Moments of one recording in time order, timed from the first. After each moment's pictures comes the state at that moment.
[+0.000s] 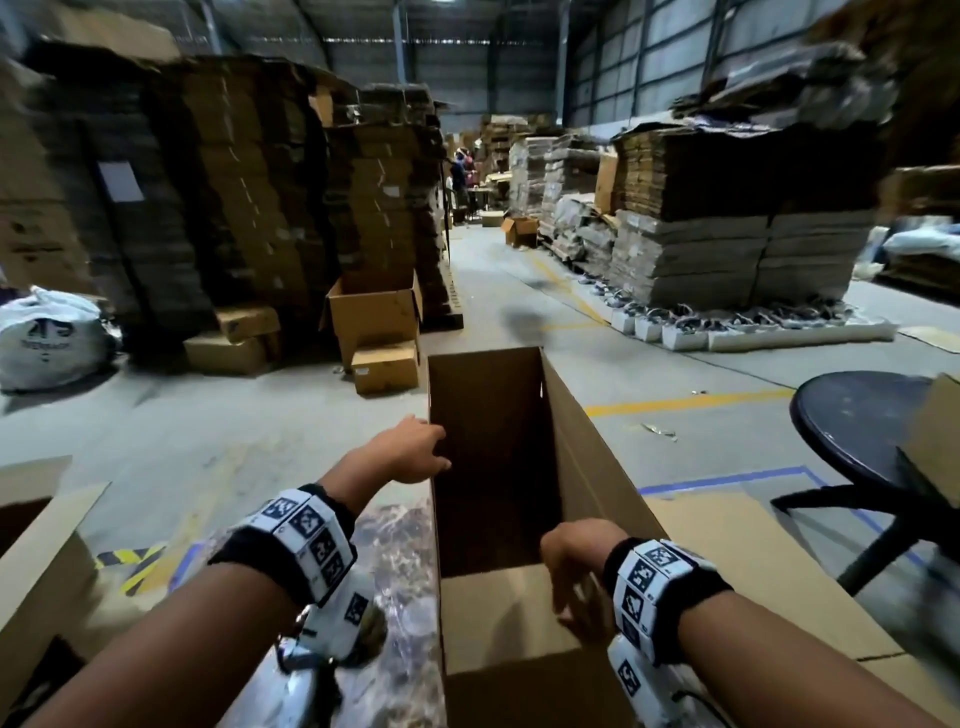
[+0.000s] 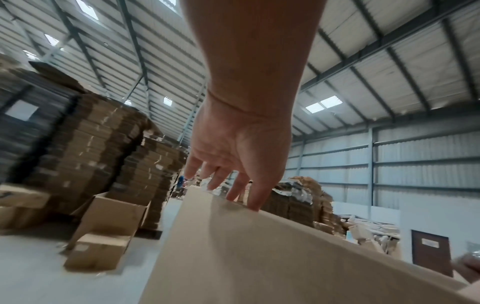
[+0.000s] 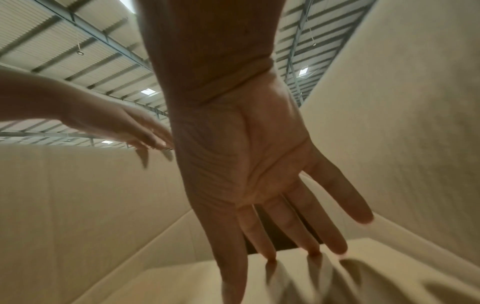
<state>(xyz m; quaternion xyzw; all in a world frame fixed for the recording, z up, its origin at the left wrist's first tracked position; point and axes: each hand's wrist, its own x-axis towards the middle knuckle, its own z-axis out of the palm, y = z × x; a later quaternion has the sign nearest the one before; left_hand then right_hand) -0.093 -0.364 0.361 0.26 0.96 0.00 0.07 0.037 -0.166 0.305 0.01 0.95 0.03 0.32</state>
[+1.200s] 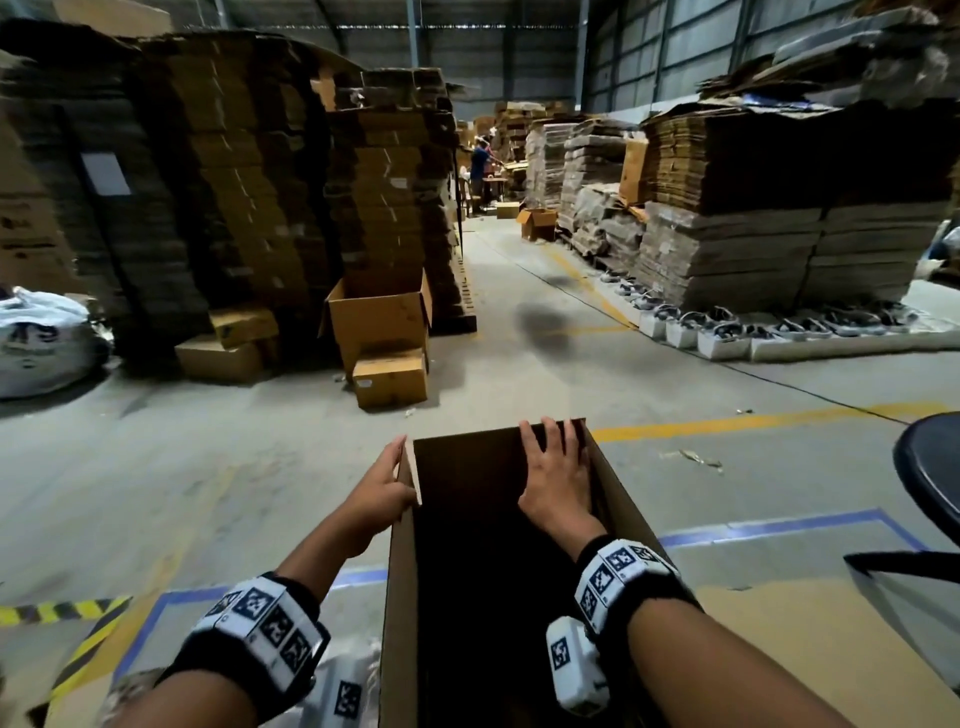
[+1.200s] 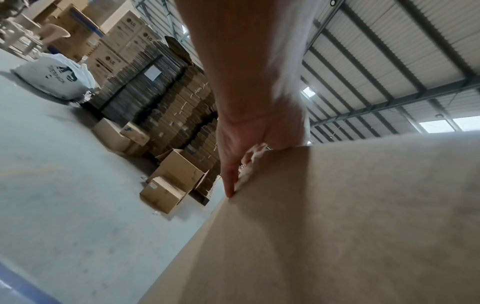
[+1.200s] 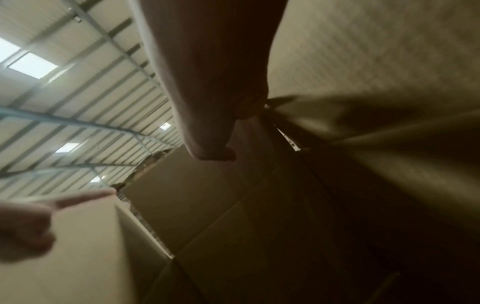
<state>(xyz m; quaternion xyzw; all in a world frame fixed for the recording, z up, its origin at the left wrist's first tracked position) -0.353 -0.338 0.309 0.10 0.83 0.53 0.17 -0.326 -0.104 0.270 0.10 0.98 -0.09 -0.12</state>
